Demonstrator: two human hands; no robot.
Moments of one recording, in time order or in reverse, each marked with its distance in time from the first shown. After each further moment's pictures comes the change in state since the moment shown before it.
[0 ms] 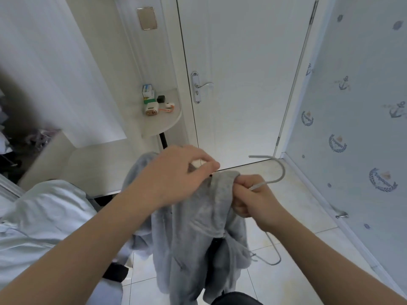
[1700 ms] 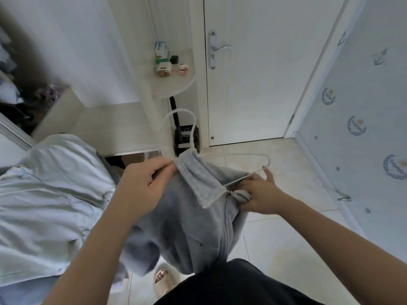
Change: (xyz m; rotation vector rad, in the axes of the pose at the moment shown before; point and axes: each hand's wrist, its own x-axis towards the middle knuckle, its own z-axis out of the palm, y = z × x) left_hand -0.108 -0.064 0.049 -0.189 0.385 -0.116; right_hand 0.009 0.116 -0.059 -1.475 -0.420 0.125
